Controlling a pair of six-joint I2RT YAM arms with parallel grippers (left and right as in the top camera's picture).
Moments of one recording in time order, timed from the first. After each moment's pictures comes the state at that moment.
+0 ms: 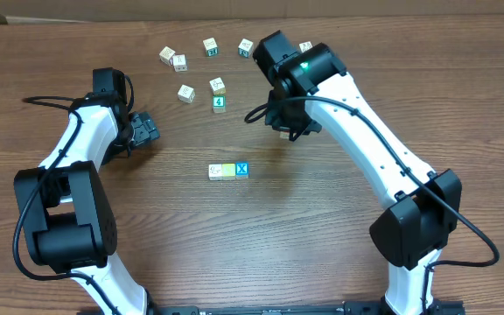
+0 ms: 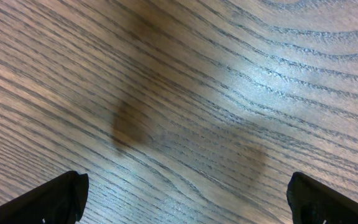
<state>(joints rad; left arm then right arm) 0.12 1.95 1.33 -0.73 -0.14 -0.41 0.56 2.04 2.01 -1.39 0.11 0.72</state>
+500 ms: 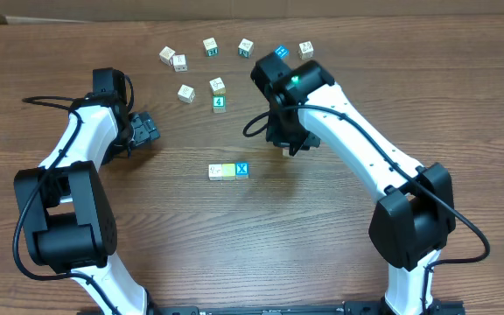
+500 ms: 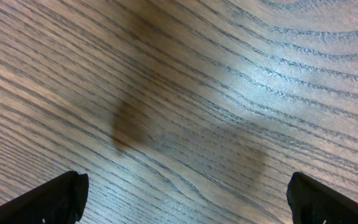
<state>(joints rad) 0.12 1.95 1.33 -0.73 -0.14 -0.41 0.57 2.04 1.82 -1.31 0.11 0.72</state>
